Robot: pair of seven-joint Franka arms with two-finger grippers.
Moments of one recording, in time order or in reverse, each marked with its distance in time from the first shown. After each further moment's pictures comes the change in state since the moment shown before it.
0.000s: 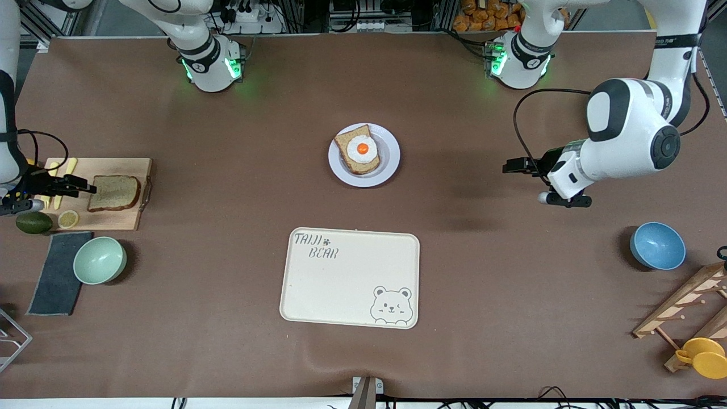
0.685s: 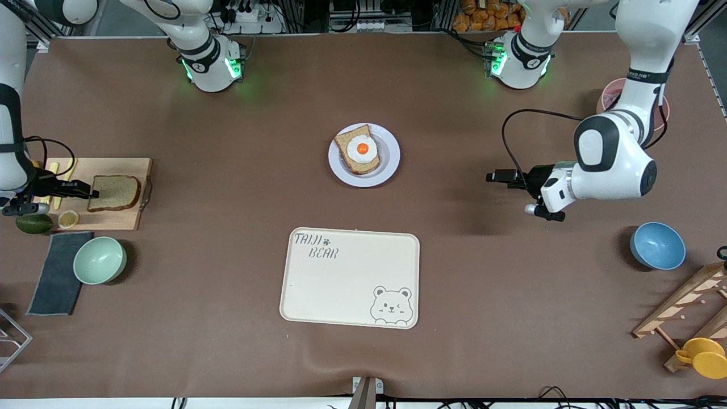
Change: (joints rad) left arm 0.050 0.177 0.001 -0.006 -0.291 0.045 0.337; right arm -0.015 0.057 -0.001 0.003 0.050 0.030 -0.001
